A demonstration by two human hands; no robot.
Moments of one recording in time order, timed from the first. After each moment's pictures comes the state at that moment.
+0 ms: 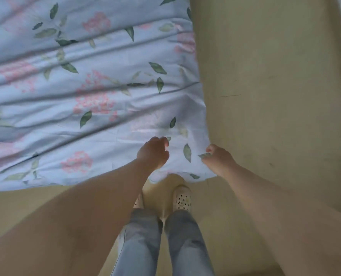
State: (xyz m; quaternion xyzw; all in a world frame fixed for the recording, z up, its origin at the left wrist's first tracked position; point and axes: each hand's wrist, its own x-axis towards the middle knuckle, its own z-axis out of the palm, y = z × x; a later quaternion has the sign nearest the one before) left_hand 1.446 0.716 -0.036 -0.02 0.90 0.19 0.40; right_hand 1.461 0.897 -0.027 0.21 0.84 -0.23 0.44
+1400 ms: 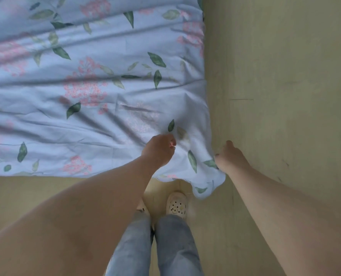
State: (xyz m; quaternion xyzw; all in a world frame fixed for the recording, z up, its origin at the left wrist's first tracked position) left_hand 1.428 0.767 -0.079 -0.10 0.90 0.27 0.34; right_hand 1.427 0.950 -0.088 0.23 0.87 -0.14 0.41
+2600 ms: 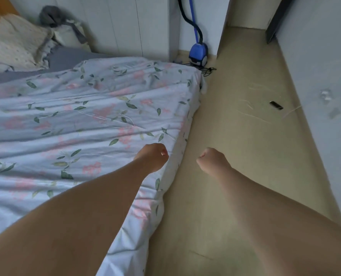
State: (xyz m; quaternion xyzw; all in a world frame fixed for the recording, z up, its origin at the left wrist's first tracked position) left_hand 1.012 0.919 0.223 -0.20 0.95 0.22 0.13; right_hand 0.955 1.080 0.212 -0.04 0.94 -0.24 0.23
